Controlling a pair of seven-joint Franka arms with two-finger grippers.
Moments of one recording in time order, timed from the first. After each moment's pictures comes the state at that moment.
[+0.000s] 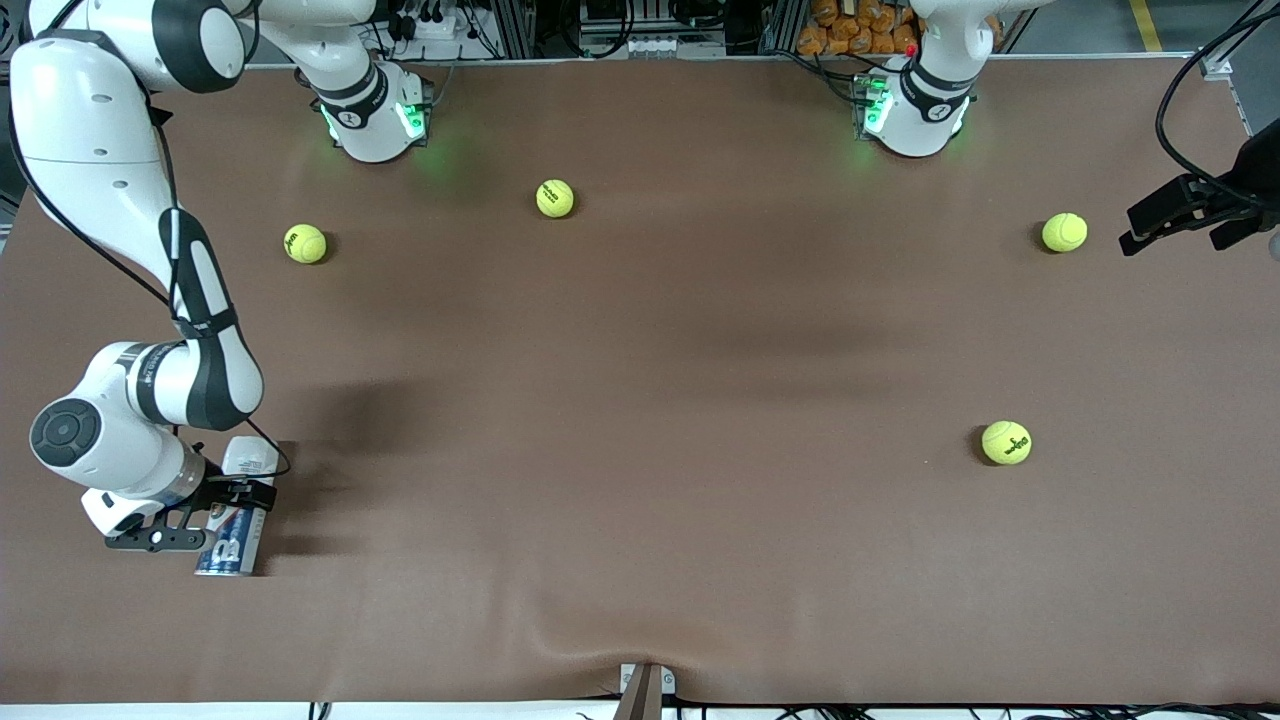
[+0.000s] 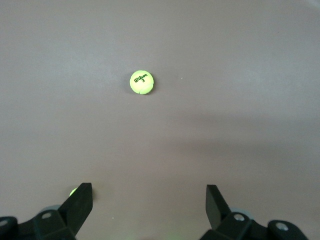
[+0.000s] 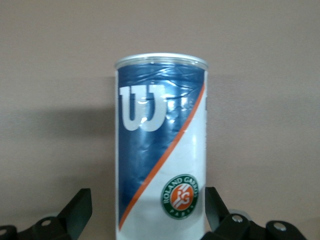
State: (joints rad) left arm 0.16 -0.04 -0.16 -1.57 -0.03 1.53 -0.07; right arm -0.10 0.78 -0.04 -1.50 -0.05 2.39 -0.07
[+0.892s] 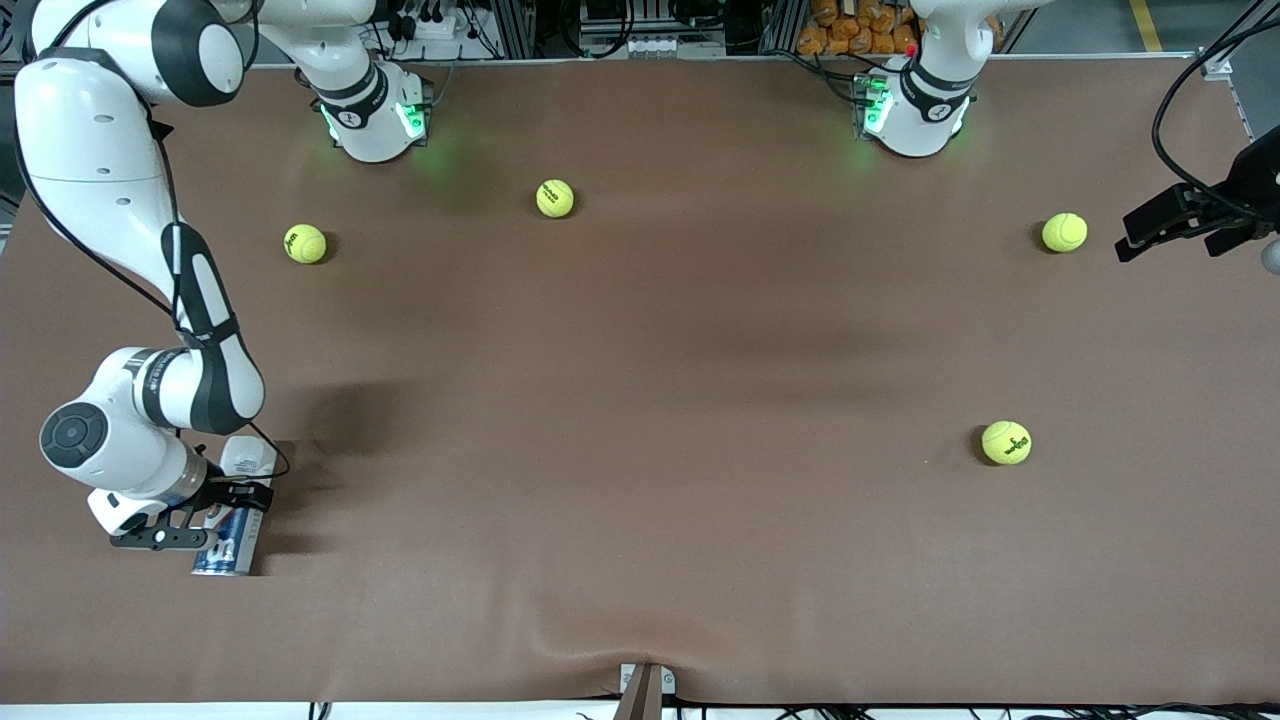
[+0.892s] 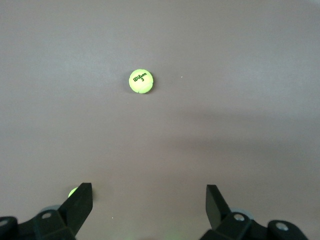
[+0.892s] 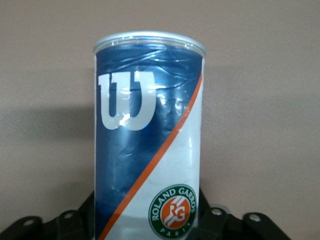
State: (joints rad) left arm 0.16 -0.03 -0.16 -1.56 -0.03 1.53 -0.07; right arm -0.12 0.81 -0.04 -1.50 -0.05 2.43 -0.09
